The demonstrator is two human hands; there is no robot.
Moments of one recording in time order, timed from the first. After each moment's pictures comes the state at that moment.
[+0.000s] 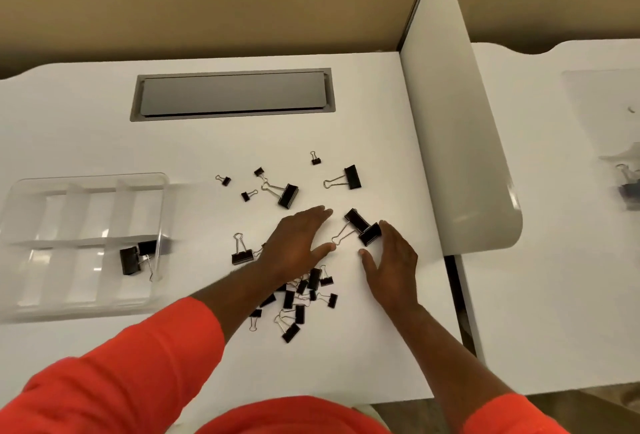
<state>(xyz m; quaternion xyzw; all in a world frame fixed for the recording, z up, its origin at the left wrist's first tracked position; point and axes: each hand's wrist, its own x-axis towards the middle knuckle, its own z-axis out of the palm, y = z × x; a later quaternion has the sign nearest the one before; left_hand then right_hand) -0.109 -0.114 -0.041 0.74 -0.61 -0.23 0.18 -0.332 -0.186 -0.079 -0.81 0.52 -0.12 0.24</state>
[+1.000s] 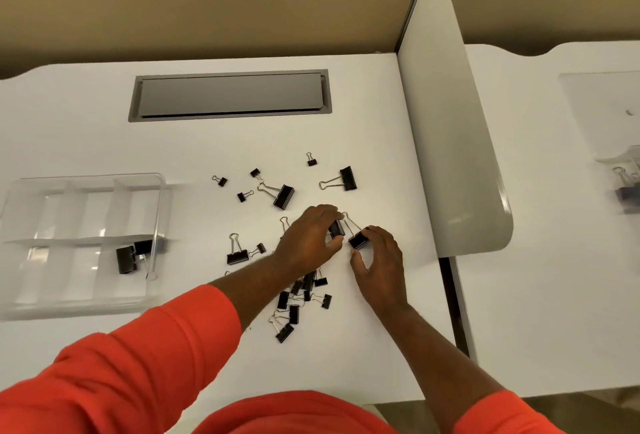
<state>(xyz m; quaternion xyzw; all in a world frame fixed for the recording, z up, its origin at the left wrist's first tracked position) -0.140 -0.145 -0.030 0.74 -0.59 -0.23 0.24 -0.323 -0.184 -0.068 -0.78 0.50 -0.21 0.31</state>
